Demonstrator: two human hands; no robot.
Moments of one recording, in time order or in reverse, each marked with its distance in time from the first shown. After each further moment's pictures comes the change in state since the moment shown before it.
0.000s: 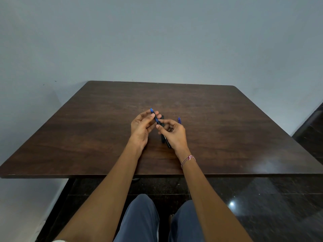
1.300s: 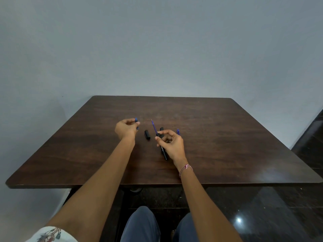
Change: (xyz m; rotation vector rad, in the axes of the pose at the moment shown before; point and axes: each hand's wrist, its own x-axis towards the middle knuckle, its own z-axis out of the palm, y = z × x) left_hand 0.032 0.042 -0.004 0.596 0.572 0.060; right_hand -0.001 0.001 0.001 0.044 -0.002 -0.055
